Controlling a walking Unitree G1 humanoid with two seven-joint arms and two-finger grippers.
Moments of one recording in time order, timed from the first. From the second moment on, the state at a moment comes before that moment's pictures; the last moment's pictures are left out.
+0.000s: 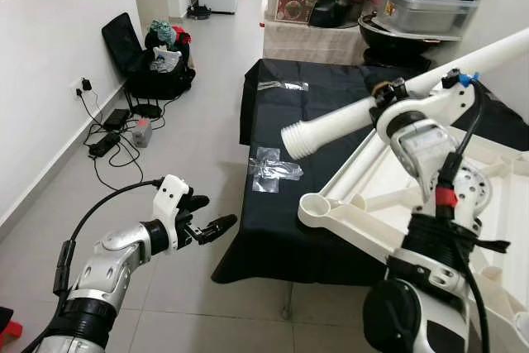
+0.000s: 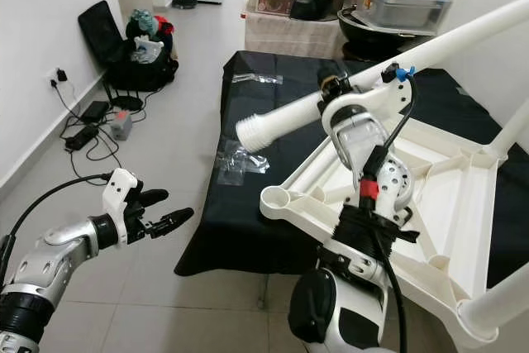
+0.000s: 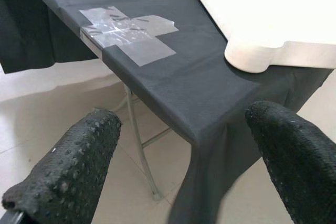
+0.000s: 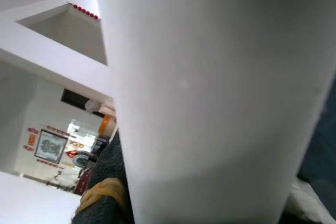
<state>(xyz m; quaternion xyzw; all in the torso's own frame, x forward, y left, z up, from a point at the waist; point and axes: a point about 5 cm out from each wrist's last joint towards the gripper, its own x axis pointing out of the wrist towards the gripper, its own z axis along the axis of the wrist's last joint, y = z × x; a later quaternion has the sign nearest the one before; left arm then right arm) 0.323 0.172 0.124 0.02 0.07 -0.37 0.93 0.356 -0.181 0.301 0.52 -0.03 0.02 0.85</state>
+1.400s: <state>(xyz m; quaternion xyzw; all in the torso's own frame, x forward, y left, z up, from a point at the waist) 0.319 0.162 0.122 0.01 0.08 -0.38 0.92 0.350 -0.205 0.277 0.50 -0.06 -0.13 0.85</state>
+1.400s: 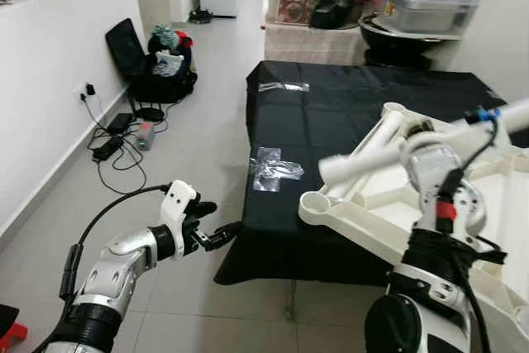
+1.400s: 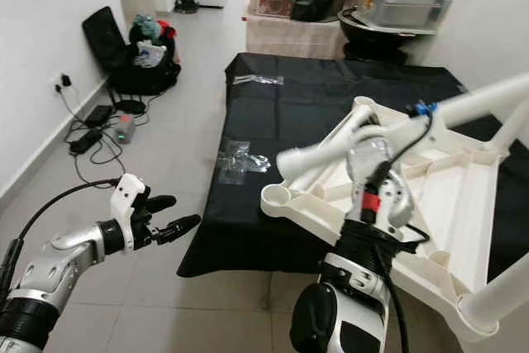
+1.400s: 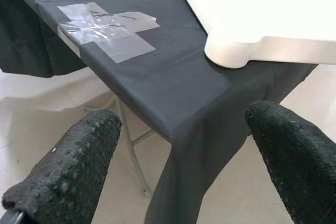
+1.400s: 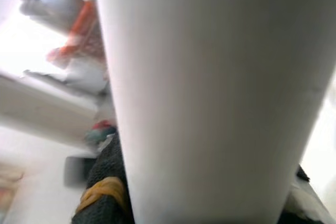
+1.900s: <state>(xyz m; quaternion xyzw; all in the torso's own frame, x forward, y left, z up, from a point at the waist) 0.318 0.161 0.121 0.01 0.08 -0.38 0.92 0.258 -0.153 0.370 0.51 -0.32 0.52 0.60</state>
